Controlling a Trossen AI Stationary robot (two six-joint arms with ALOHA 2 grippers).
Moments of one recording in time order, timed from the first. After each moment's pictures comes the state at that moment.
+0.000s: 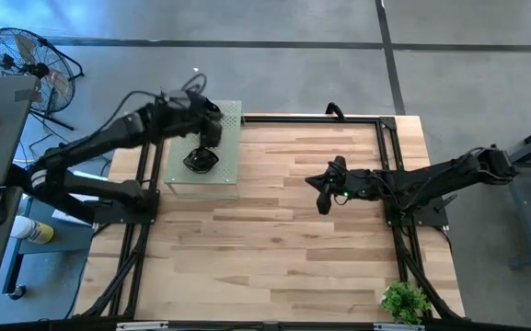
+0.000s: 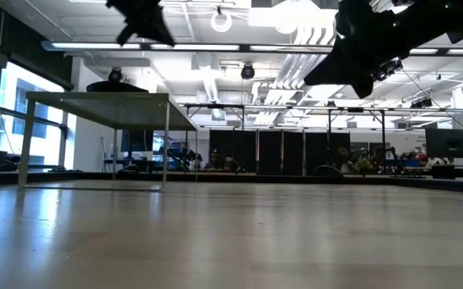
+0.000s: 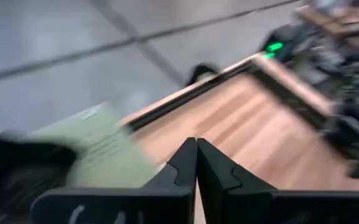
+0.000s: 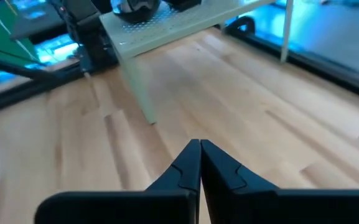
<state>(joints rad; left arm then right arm) 0.46 1.09 1.18 -0.55 -0.21 -0.40 0.08 1.07 0.51 0.17 0.39 0.43</state>
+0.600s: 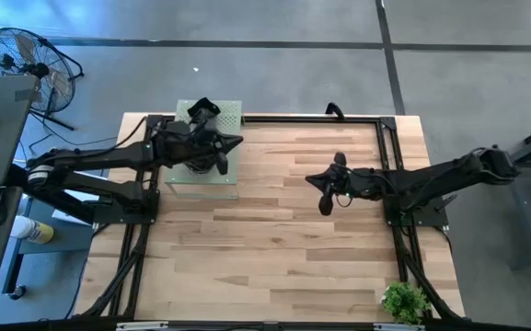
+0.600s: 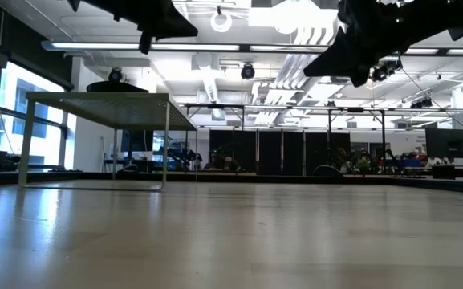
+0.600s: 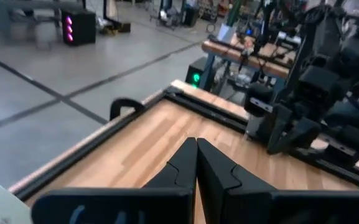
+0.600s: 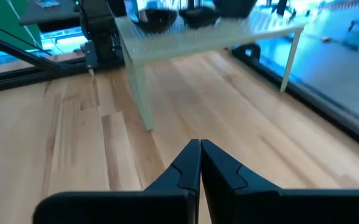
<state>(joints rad) 0.24 1.05 0.83 0.07 -0.16 -0.26 0.09 1.05 0.51 0.20 0.39 0.24</state>
